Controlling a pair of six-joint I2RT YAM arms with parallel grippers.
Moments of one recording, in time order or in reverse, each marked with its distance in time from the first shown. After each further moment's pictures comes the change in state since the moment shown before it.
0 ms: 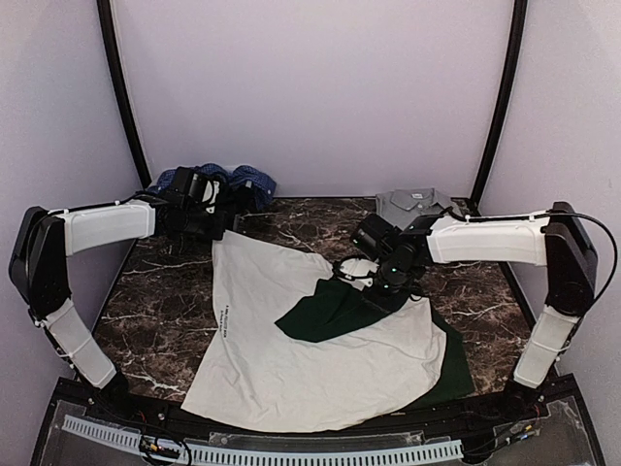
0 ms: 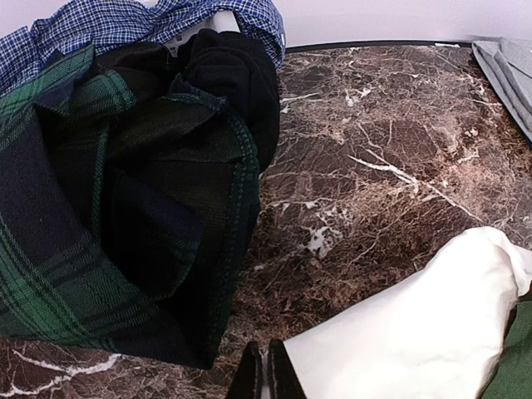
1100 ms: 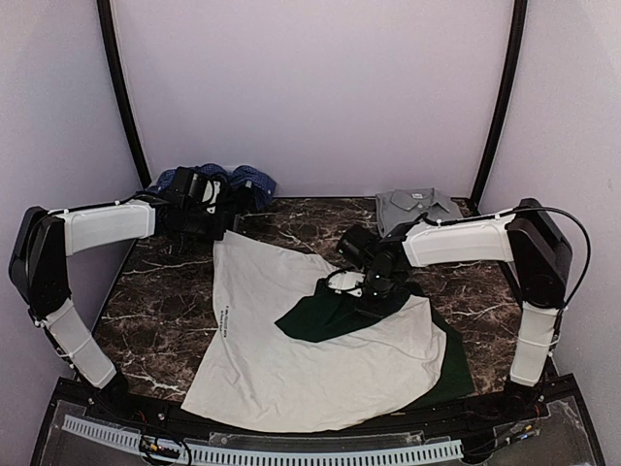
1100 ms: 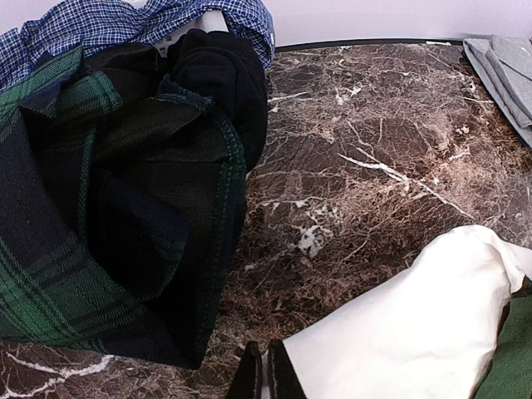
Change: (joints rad) left arm 0.000 0.000 0.000 0.000 0.027 0.000; right arm 0.006 0.169 0.074 0.023 0.002 -0.191
